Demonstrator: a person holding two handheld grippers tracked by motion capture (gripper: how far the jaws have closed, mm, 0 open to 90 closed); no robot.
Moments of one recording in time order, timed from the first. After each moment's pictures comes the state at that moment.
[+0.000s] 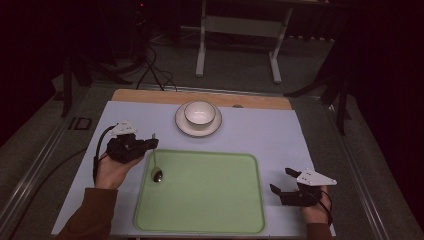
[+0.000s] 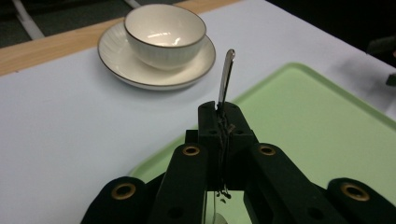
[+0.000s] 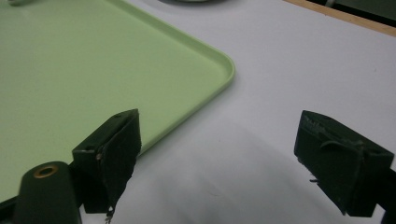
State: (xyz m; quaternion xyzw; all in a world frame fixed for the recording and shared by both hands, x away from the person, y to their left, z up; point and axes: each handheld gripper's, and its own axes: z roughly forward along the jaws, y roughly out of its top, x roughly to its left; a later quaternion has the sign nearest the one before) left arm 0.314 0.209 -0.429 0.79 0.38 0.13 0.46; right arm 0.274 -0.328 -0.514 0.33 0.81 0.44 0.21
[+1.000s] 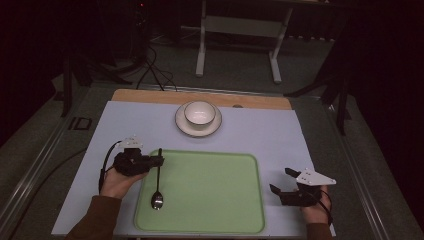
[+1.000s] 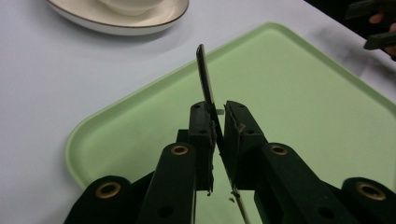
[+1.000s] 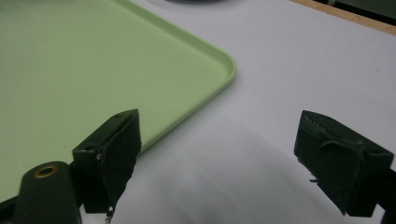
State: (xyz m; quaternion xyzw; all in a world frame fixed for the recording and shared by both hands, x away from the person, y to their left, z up) left arm 0.310 0.206 -0.482 0.80 0.38 0.06 0.46; right arm 0.275 -0.327 -0.514 0.33 0.81 0.44 0.21
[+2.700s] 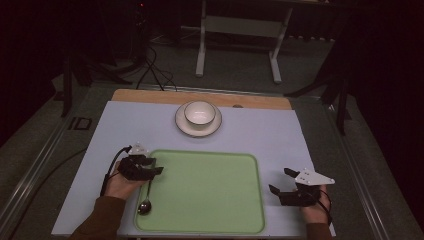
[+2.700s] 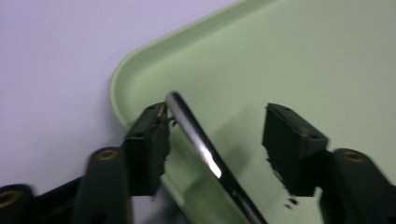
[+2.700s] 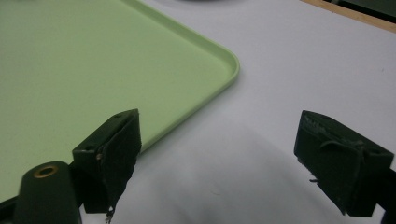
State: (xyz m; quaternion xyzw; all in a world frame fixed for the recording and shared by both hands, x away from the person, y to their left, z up) left arm 0.322 0.202 -0.525 0.82 0.42 0.11 0.36; right arm 0.276 -0.325 -0.514 0.32 0.81 0.44 0.21
